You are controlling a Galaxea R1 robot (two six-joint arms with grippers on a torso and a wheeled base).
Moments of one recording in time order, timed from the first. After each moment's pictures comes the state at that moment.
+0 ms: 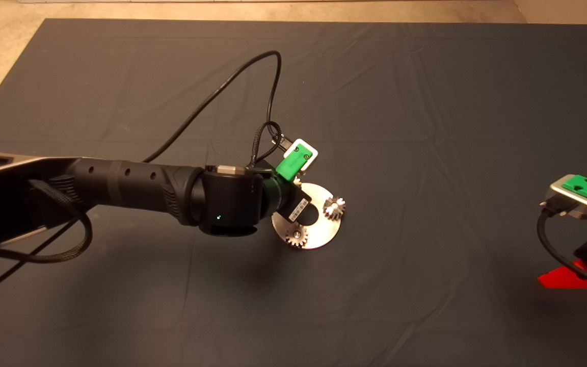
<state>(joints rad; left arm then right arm) -0.19 2.67 -0.88 1.13 1.43 -1.05 0.61 1.88 -0.43 -0.01 -1.53 1.04</state>
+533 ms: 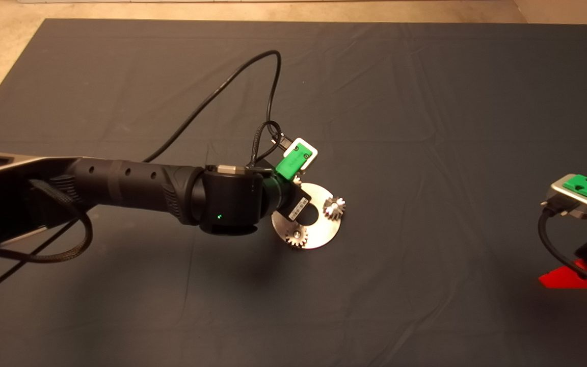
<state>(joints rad) -0.19 2.67 -0.89 1.14 1.43 -1.05 0.61 1.88 -0.43 0.00 -1.53 1.04</state>
